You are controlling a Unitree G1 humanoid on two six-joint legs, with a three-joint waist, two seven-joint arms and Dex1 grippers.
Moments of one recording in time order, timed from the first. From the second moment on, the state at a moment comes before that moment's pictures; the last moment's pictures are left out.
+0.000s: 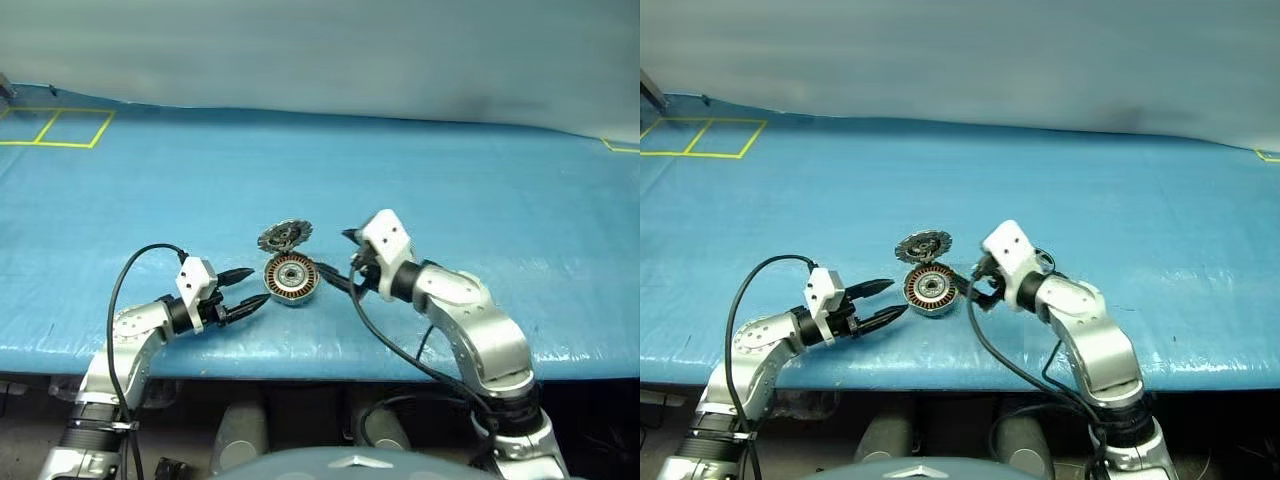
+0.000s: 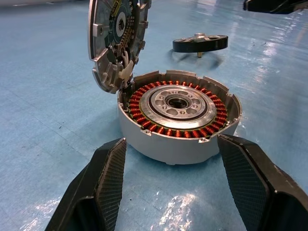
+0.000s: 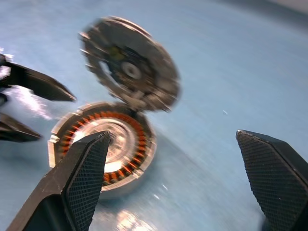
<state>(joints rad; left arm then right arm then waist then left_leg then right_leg) -0.02 0.52 -0.01 -0.01 -0.36 0.13 -0.96 -0.16 -0.26 0.09 -0.56 0.07 0.85 0.56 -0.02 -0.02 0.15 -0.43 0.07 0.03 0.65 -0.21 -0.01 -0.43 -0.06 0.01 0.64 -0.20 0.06</state>
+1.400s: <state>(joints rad) 0.01 0.49 -0.02 -0.01 -0.35 0.14 -0.92 -0.61 -0.71 0.30 0.07 0.05 0.68 0.88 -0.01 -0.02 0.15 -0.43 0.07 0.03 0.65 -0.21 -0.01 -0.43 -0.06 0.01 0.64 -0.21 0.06</state>
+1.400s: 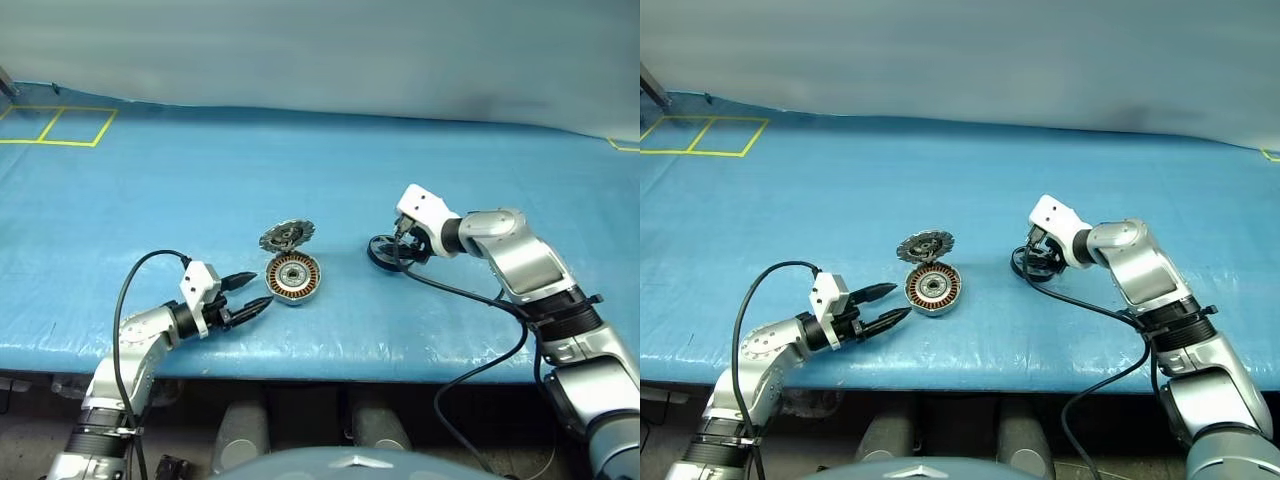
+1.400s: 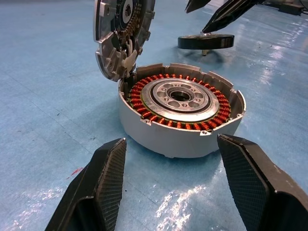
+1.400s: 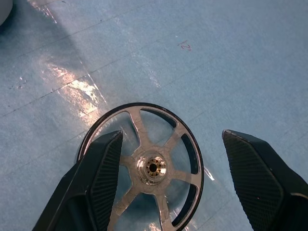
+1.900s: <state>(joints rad) 0.01 0.49 -0.02 -0.01 -0.35 0.14 -0.92 -0.58 -0.71 0.30 0.08 0.01 0.66 0.88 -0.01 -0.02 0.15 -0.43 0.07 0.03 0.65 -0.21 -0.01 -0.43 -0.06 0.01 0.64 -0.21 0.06</state>
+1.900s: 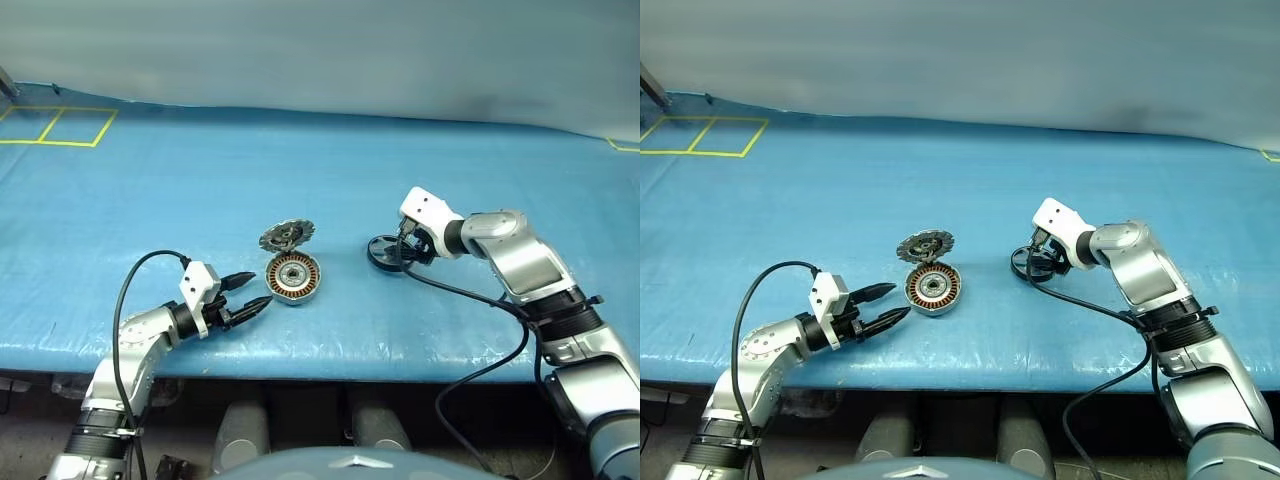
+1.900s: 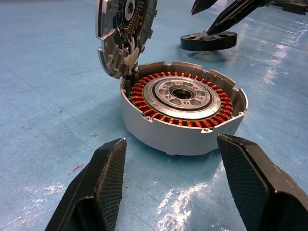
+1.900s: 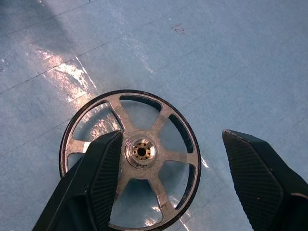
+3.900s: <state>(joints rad) 0.01 0.49 -0.02 0.00 -0.35 0.10 -0.92 -0.44 -0.72 0.27 -0.14 0.01 0.73 0.80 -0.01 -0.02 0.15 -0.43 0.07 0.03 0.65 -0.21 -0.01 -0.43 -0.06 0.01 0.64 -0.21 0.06</state>
